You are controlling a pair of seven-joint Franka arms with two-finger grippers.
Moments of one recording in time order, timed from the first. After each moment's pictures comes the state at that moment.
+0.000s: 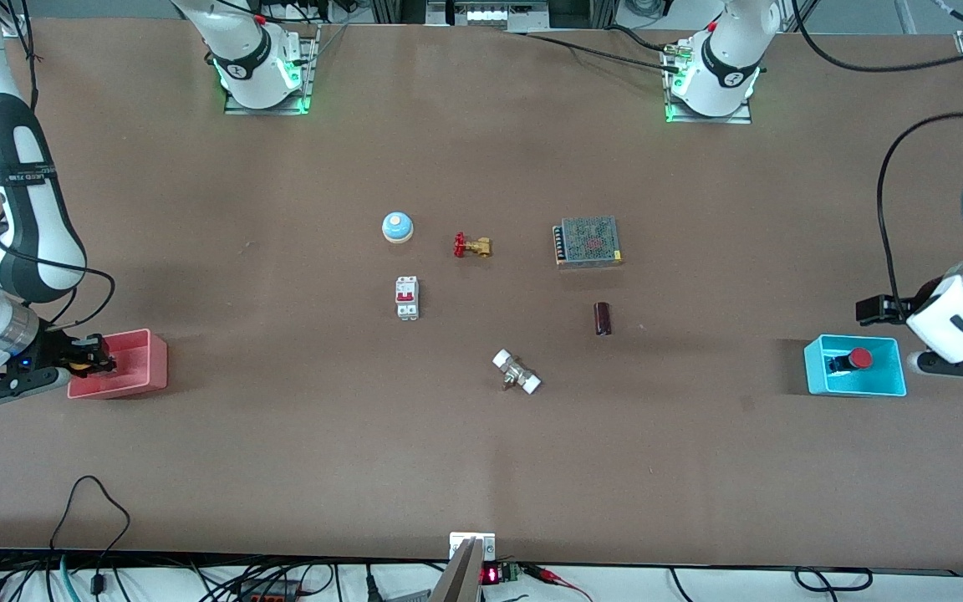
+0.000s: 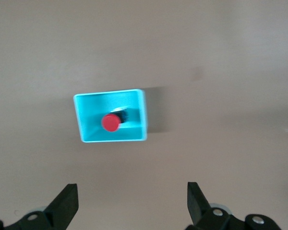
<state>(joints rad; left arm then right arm) 0.30 0.39 -0.35 -1.37 0.26 1.63 0.07 -0.29 0.63 0.06 -1.64 0.00 2.36 -0.56</state>
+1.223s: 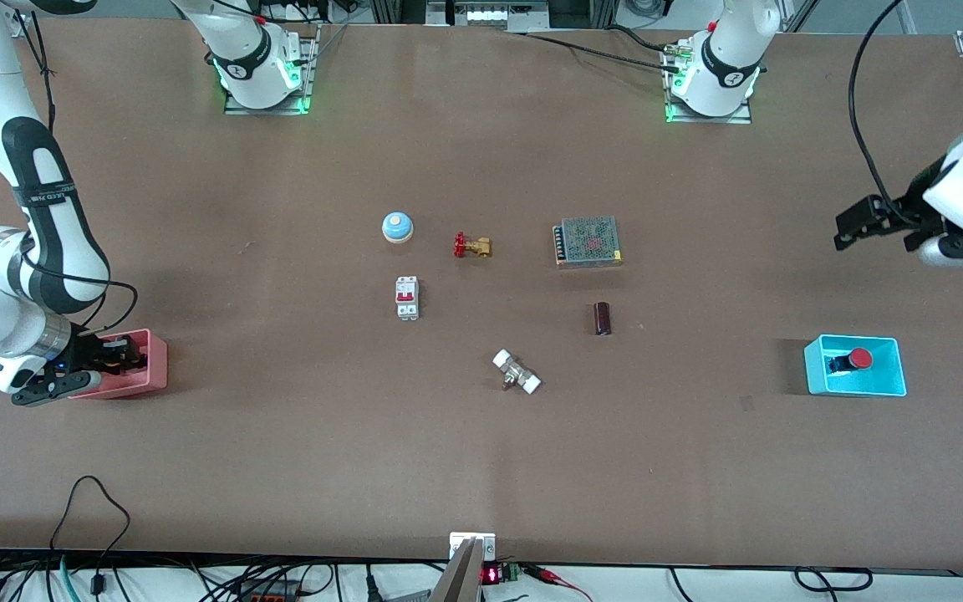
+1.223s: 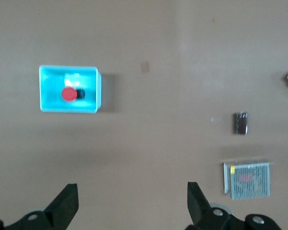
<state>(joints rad) 0.07 -0.03 -0.07 -1.78 -0.01 1.75 0.00 -0.29 0.69 0.07 -1.64 0.04 2.36 -0.56</state>
